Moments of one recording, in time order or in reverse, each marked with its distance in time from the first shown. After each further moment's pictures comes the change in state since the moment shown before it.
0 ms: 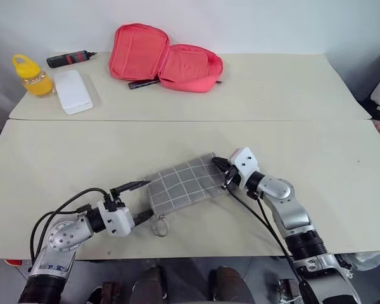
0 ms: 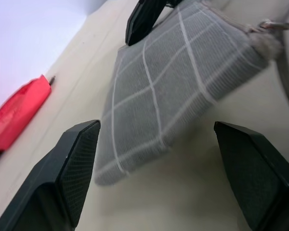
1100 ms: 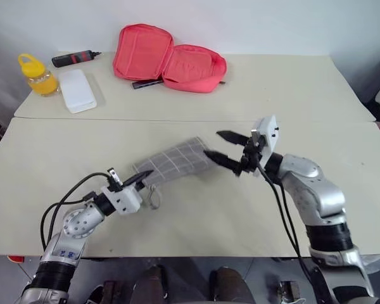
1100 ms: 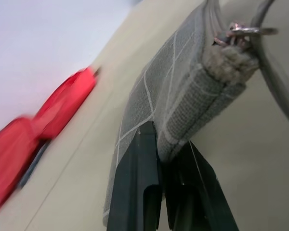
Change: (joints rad) left arm -0.101 -0.041 -0.028 0.014 0.133 0.162 0.309; right arm -0.046 -0.118 -0.122 -0.424 0.540 0.571 0.229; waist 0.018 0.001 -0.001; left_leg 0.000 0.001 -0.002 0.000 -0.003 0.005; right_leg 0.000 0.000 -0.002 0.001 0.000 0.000
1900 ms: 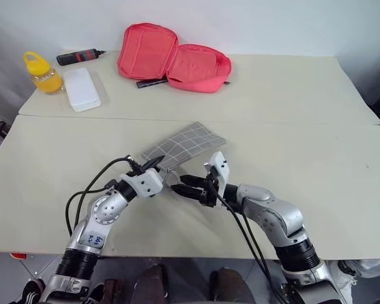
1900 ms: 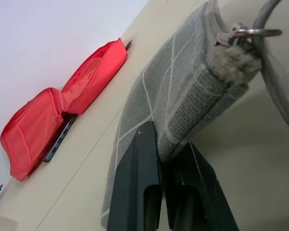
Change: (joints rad) left arm -0.088 -0.105 -0.092 -0.083 0.134 0.245 0.109; right arm 0.072 0.216 0.216 0.038 -0.069 0.123 -0.154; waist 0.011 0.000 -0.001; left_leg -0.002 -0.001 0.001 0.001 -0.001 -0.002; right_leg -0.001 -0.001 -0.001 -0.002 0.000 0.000
